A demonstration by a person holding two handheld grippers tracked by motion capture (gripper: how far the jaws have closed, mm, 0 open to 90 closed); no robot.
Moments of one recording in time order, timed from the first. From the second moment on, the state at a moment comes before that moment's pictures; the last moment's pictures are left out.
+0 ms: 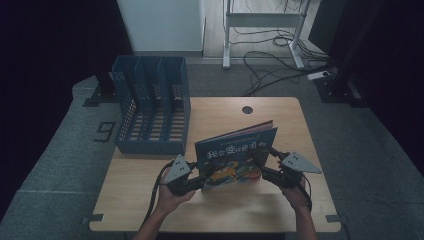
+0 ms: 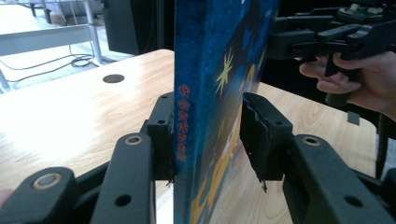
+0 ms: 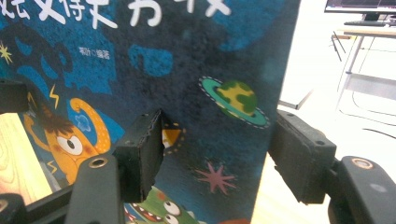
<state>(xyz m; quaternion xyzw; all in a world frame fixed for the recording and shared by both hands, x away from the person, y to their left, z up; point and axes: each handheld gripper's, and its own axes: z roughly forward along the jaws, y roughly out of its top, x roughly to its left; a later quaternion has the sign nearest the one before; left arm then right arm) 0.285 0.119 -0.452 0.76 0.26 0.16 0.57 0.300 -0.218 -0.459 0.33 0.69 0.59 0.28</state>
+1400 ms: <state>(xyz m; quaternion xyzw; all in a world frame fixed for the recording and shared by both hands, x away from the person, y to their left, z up) 0.301 0.111 -0.435 0.74 0.25 0.15 0.61 0.309 -0.204 -0.460 0.31 0.69 0.60 0.26</state>
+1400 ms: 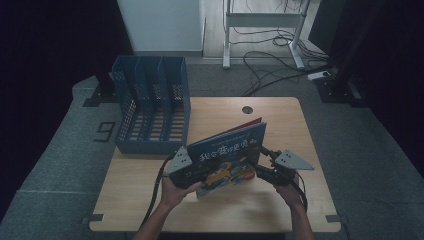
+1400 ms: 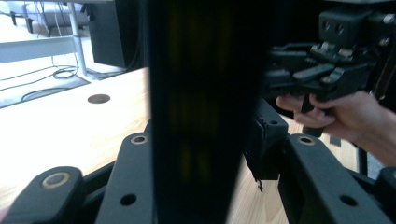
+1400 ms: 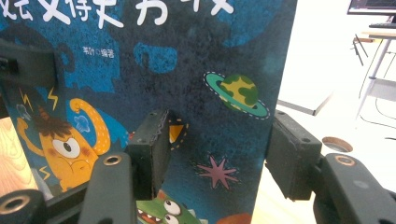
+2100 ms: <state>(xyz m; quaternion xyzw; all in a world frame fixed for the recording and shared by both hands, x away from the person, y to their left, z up) 0.291 0.107 -0.432 0.74 0.23 0.13 0.61 0.312 -0.206 -0.463 0.31 0.70 0.59 0.25</state>
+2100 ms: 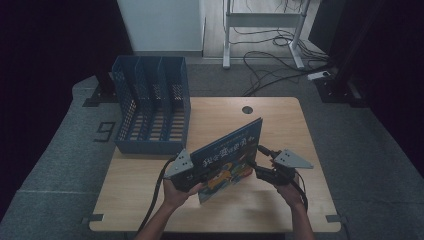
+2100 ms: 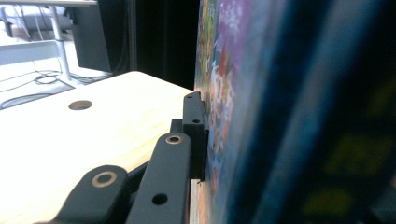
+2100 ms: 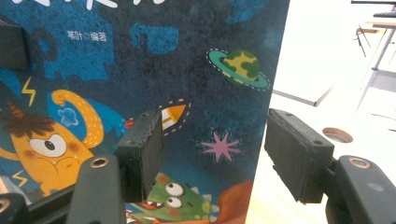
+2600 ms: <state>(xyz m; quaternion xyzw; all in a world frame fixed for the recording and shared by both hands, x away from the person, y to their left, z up) 0.291 0.108 -0.428 0.72 0.27 0.13 0.63 0.312 -0.212 -0.462 0.32 0.70 0.59 0.26</state>
